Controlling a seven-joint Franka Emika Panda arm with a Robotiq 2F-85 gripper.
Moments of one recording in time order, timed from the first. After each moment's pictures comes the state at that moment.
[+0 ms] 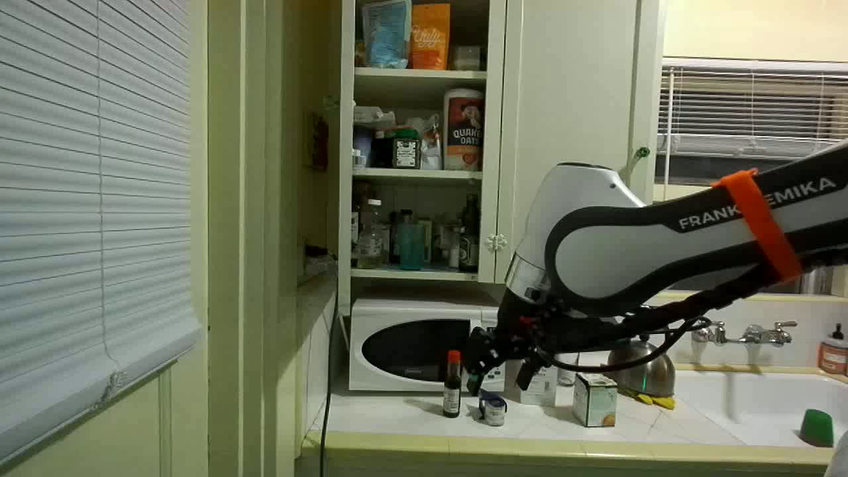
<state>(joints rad) 0.20 -0.85 0.35 -2.76 0.24 2.29 0.32</state>
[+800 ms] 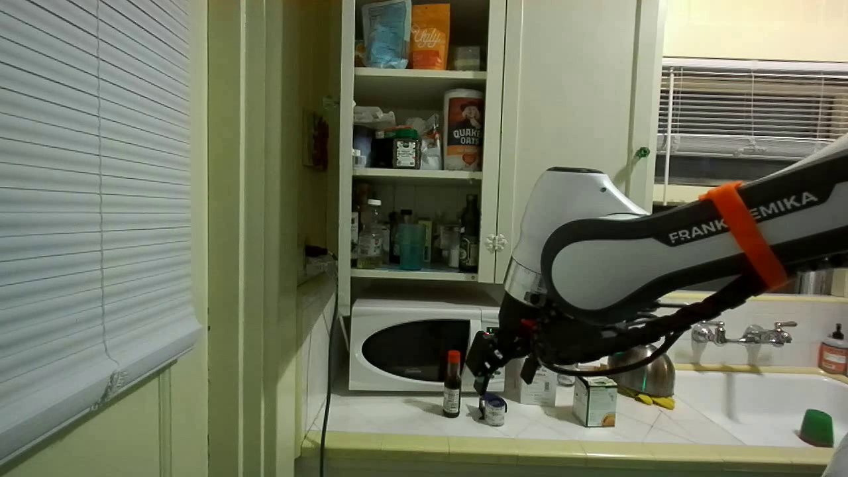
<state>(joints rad) 0.17 -0.82 0.36 -2.75 0.13 2.29 0.31</state>
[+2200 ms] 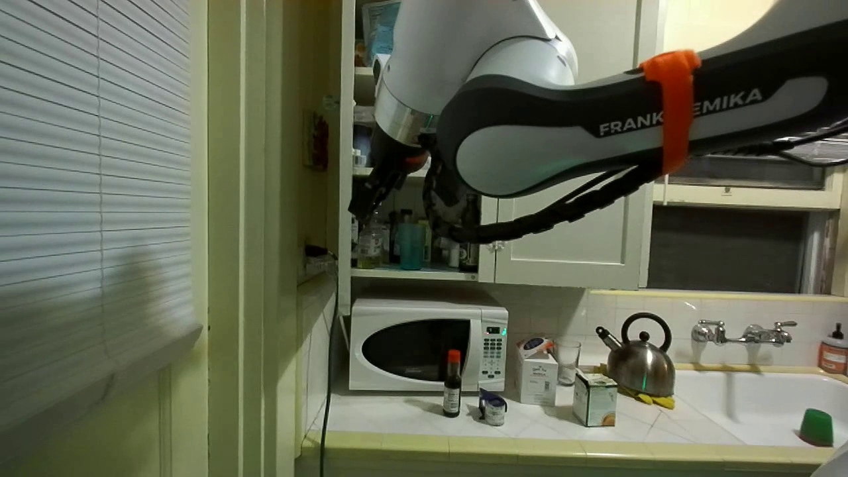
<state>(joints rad) 0.09 -0.56 0.63 -2.07 -0.50 2.33 0.14</state>
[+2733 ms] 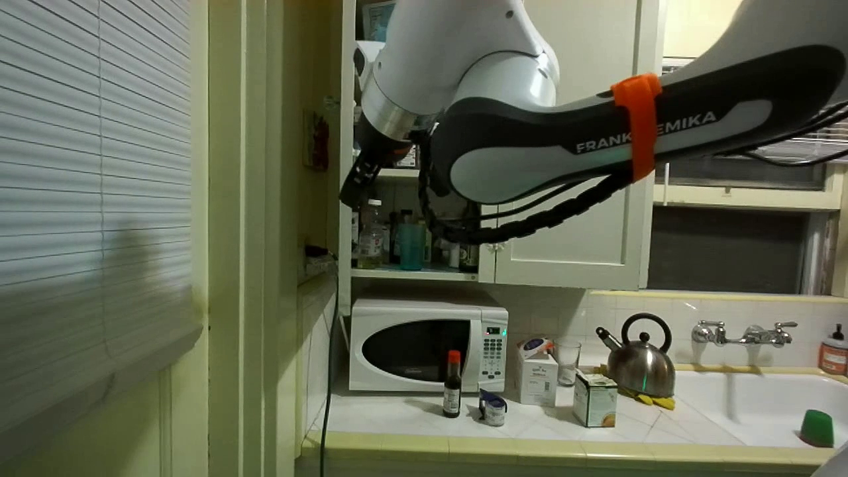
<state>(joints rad) 0.09 -0.49 0.62 -2.03 -0.65 2.47 0.04</state>
